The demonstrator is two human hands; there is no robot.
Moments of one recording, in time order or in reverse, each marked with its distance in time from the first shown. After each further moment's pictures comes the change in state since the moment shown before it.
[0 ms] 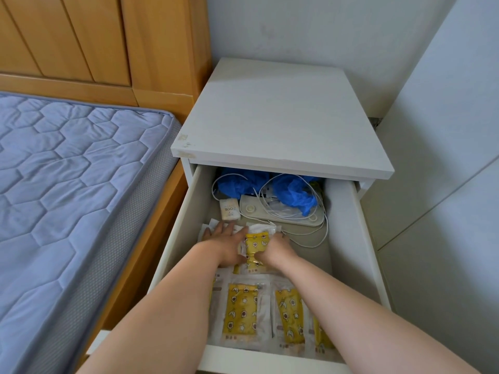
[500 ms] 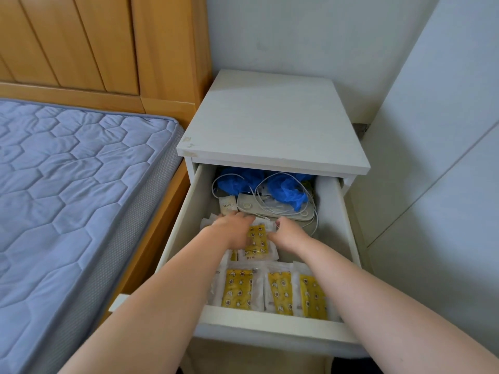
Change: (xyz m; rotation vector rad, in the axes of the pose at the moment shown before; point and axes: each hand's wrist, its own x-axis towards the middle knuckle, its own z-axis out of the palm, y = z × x) left_hand -0.042 0.038 -0.033 0.096 0.160 0.084; right_hand -0.050 0.012 -0.051 0.030 0.053 -0.212
